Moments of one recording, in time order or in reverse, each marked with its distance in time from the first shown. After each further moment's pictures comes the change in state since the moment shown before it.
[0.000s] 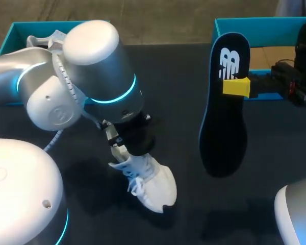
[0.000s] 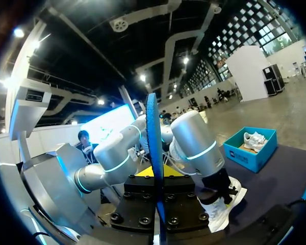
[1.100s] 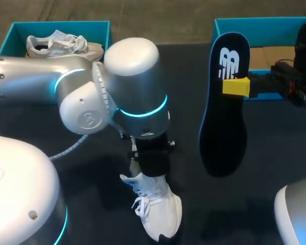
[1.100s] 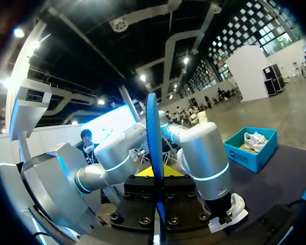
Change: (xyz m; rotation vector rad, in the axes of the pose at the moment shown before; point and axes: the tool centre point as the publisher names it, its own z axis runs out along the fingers) left arm -0.018 -0.065 0.045 0.130 0.095 0.333; right arm 0.000 0.000 0.001 0.001 0.003 0.000
